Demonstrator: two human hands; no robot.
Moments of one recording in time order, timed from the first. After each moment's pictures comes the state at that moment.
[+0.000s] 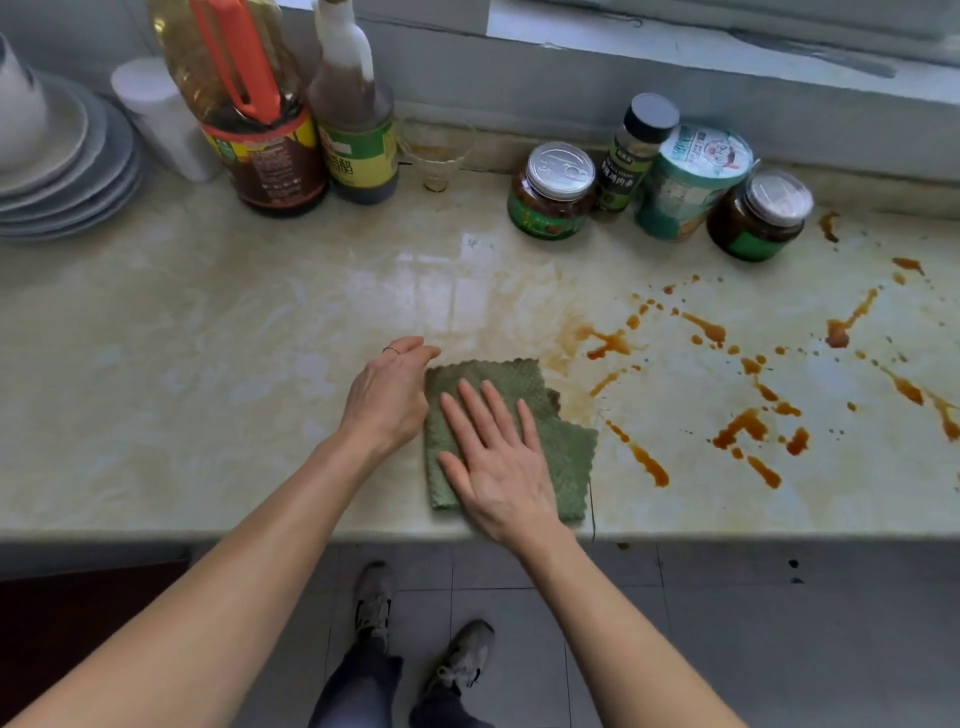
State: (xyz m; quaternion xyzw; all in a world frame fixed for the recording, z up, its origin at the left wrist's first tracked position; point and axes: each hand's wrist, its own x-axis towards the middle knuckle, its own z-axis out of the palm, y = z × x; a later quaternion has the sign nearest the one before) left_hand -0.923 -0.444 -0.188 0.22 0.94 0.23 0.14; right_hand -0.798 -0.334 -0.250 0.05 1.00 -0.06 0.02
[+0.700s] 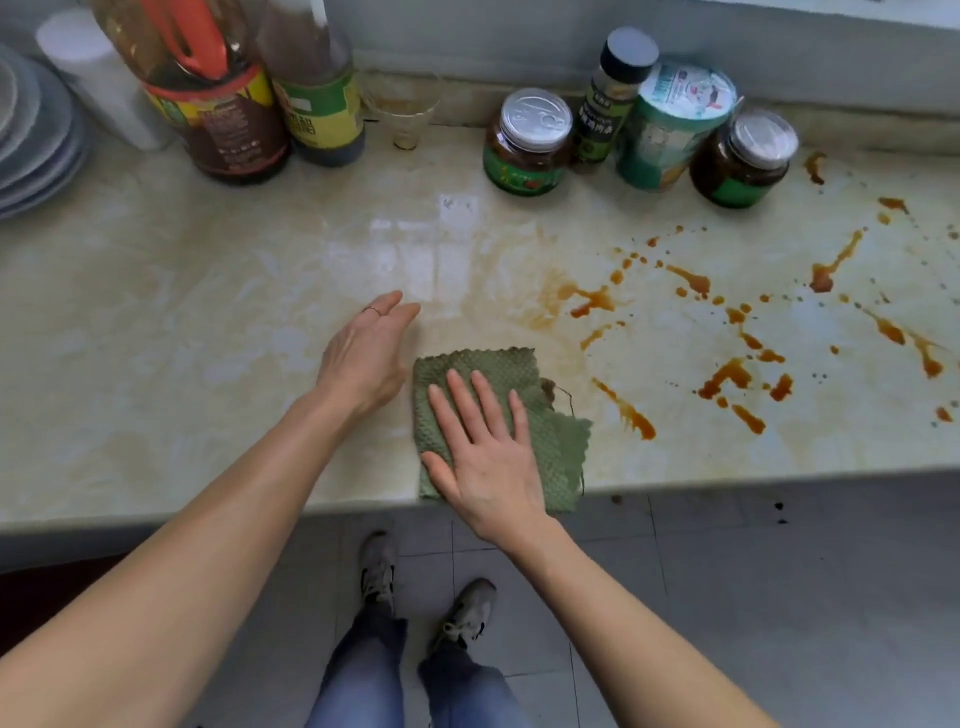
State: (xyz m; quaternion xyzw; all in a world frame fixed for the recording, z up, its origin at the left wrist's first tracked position) left_hand -0.932 -0.444 -0.185 0.26 0.94 0.17 0.15; right_hand -0.771 -0.350 -0.250 0.07 0.99 -0.08 0.02
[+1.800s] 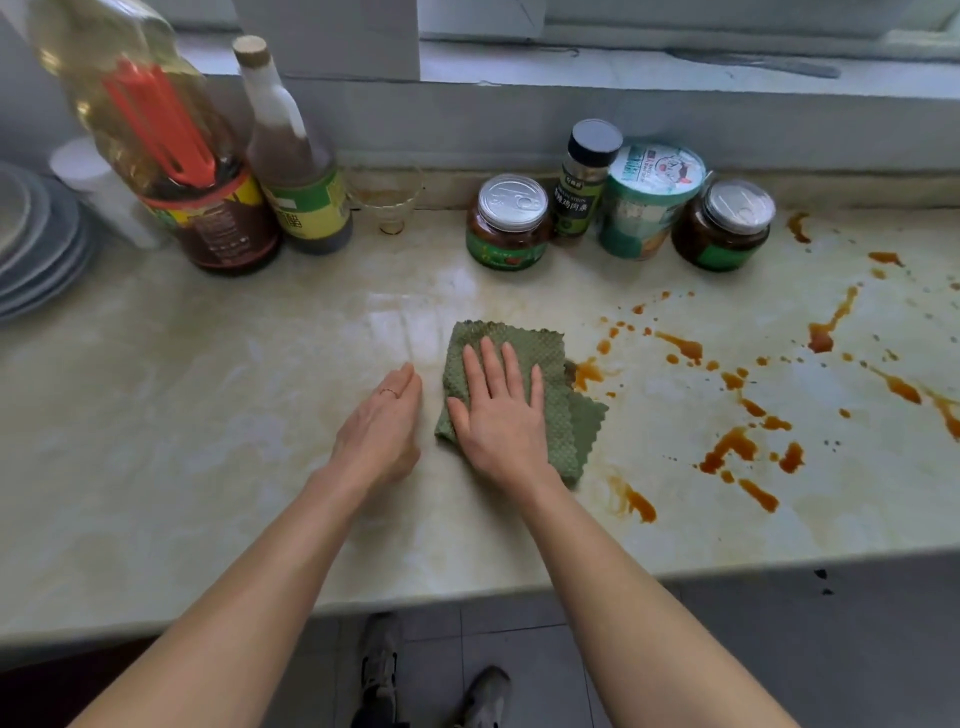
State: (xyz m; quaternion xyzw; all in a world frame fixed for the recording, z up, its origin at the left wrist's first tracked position) left_hand -0.935 -0.409 -0.188 0.30 0.92 0.10 0.22; right_hand -0.875 -0.275 -0.237 0.18 0.97 -0.12 0.05
